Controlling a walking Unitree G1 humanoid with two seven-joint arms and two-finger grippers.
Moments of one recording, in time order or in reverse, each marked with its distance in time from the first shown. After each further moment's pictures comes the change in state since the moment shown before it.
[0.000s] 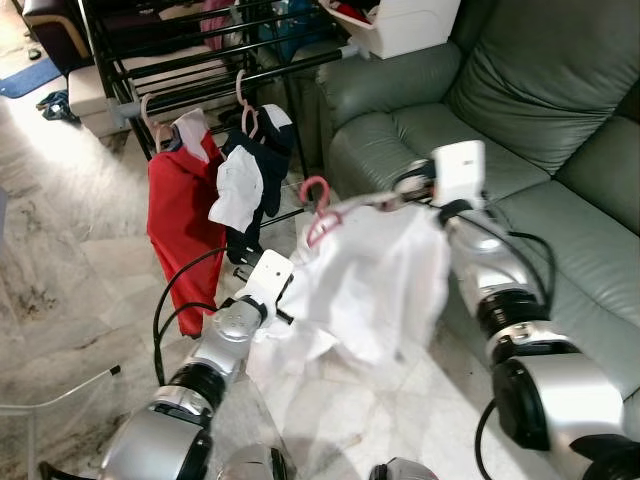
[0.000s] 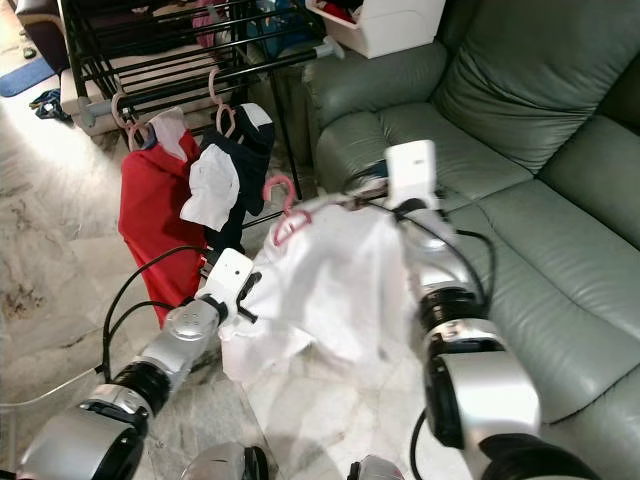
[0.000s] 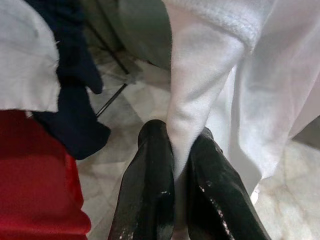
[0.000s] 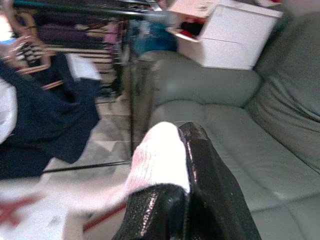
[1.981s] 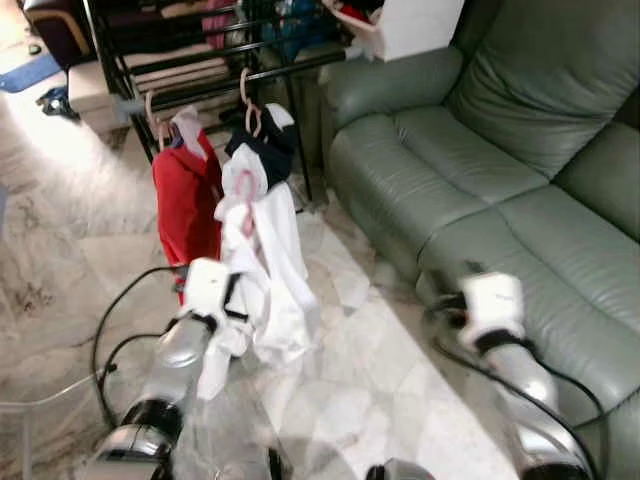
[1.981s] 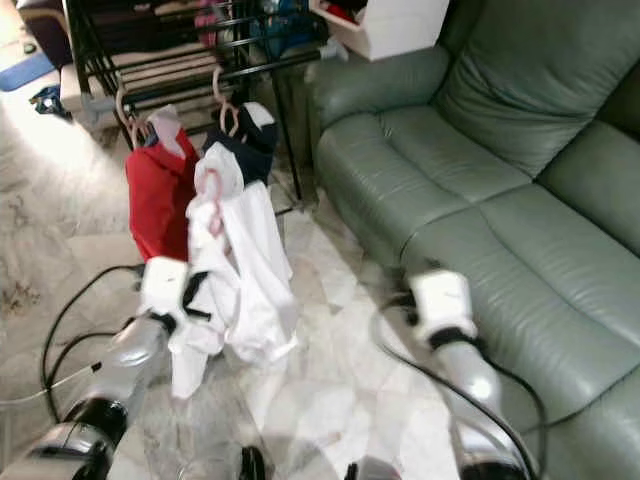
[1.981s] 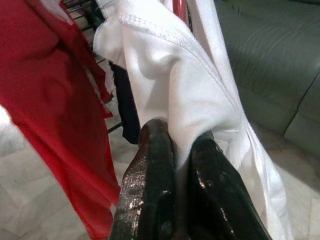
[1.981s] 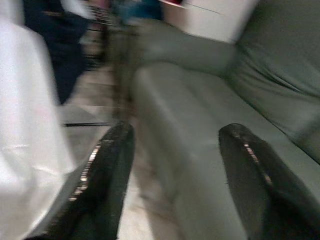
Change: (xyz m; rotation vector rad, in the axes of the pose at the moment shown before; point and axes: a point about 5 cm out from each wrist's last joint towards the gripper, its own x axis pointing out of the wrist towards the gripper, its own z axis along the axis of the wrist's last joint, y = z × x) left arm -0.045 0.051 -0.036 -0.188 -0.114 0.183; right arm -0.143 -0.016 -0.094 -0.041 0.055 -0.140
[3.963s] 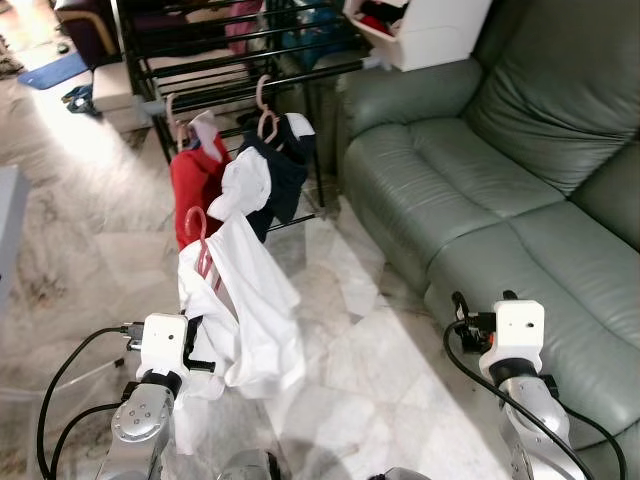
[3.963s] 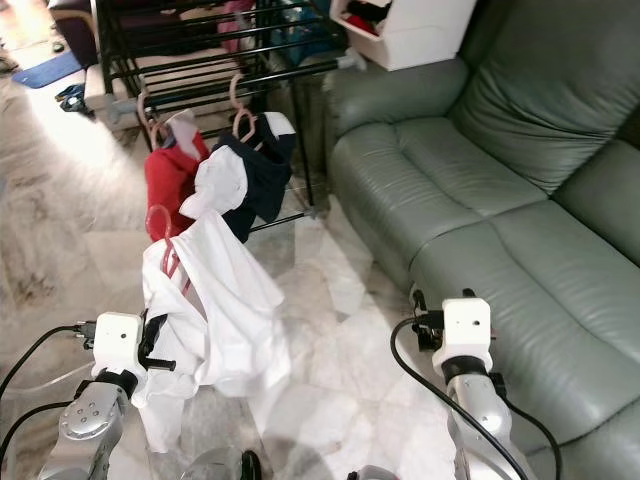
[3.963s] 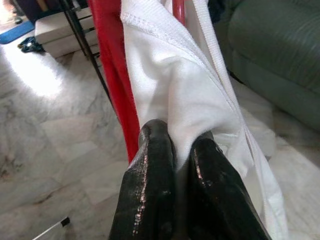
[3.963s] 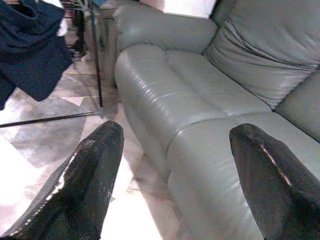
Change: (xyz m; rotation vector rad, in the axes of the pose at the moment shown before) left arm -0.066 0.014 -0.031 -0.015 0.050 0.132; right arm -0.027 0.001 -0.011 0.067 0.099 -0.095
